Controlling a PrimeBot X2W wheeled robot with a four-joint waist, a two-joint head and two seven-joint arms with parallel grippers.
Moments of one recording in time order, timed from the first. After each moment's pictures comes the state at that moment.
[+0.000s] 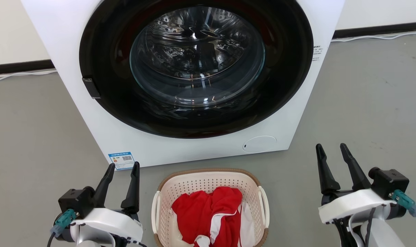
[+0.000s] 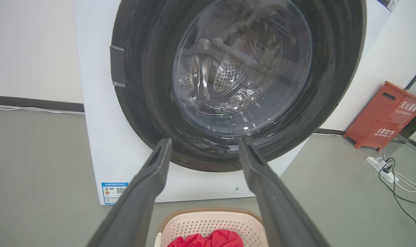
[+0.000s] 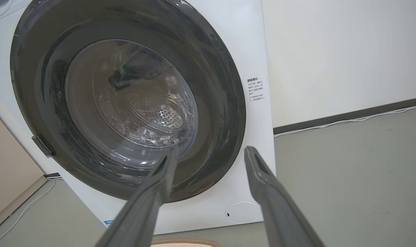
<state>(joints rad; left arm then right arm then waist) -0.12 0.09 -0.08 0.33 -0.36 -0.12 -0.26 -0.20 -0.11 0.04 0.39 0.33 0.12 -0.25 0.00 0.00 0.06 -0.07</state>
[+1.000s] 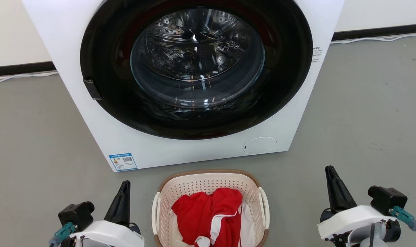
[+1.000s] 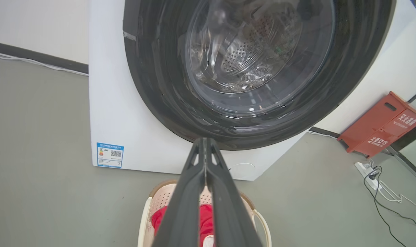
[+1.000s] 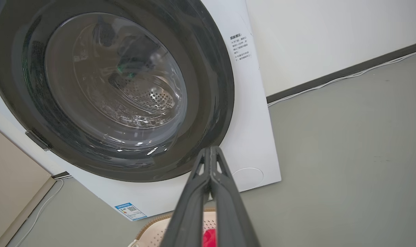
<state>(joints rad) -0.07 0.06 -0.06 0.37 -0.48 -0.12 -0.22 -0.13 -0.09 0.03 0.42 0.43 0.12 -0.22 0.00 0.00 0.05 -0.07</state>
